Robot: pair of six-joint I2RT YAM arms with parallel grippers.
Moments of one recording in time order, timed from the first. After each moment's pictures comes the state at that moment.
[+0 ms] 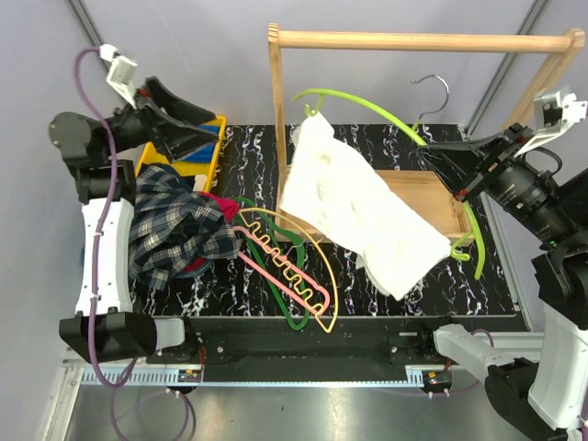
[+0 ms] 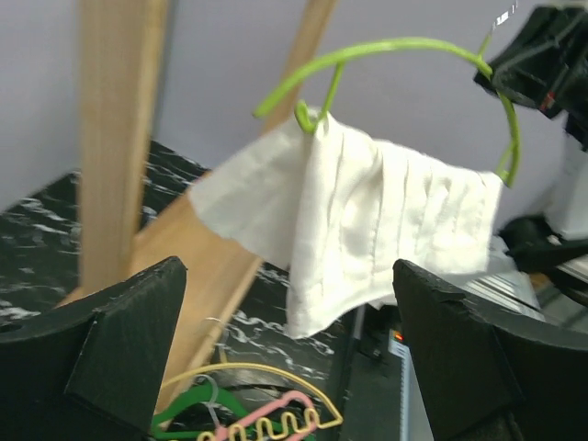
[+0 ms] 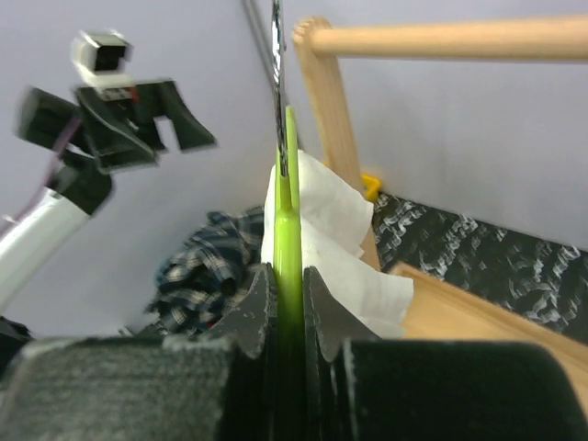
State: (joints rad) left arm 0.16 1.28 1.51 0.45 1.34 -1.02; right arm 0.24 1.00 1.93 -0.79 -0.45 0.34
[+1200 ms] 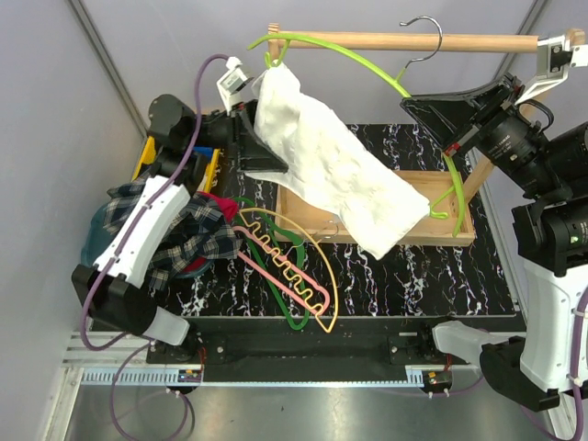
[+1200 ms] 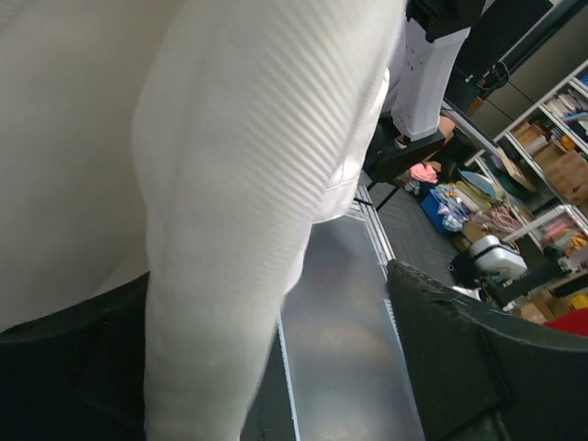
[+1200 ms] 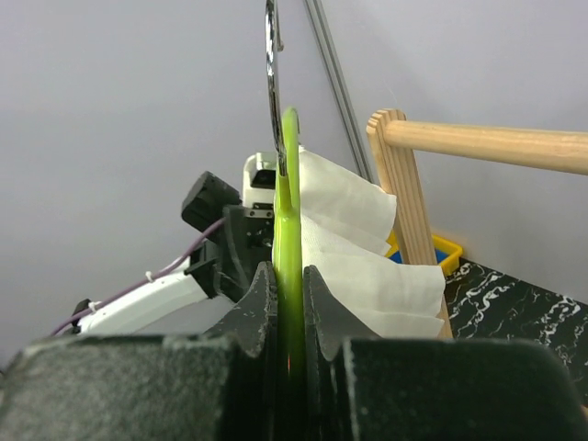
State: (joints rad) left arm -0.32 1.43 1.52 0.43 1.40 -1.07; right arm 0.24 1.15 2.00 -0.44 -0.59 0.59
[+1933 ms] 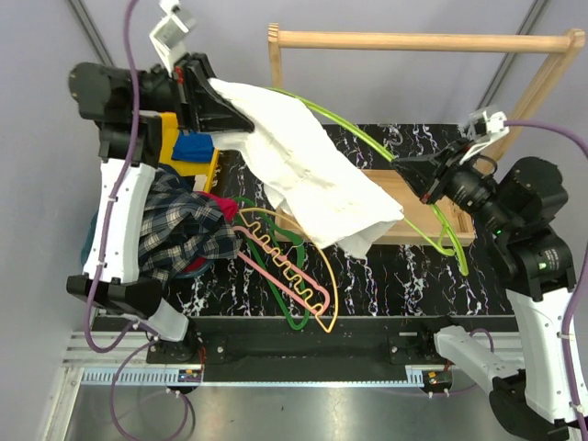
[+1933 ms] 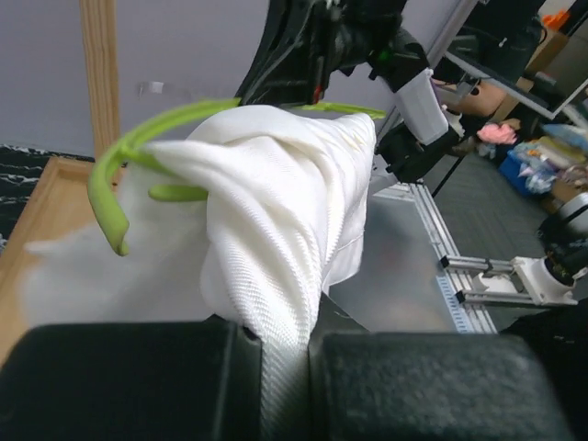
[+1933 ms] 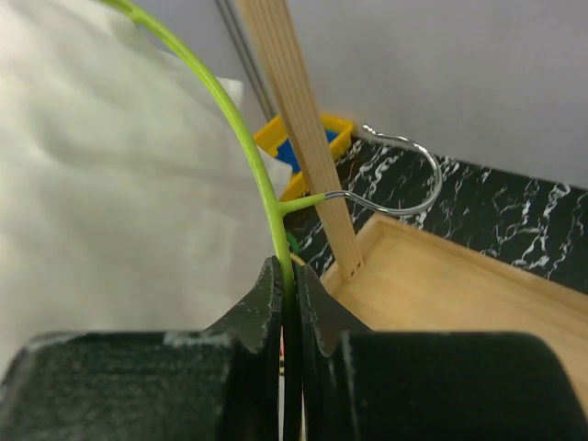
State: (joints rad) left arm -0.16 1.52 1.92 0.41 1.53 -1.15; right arm 0.26 0.92 1.56 -0.59 -0.41 0.31
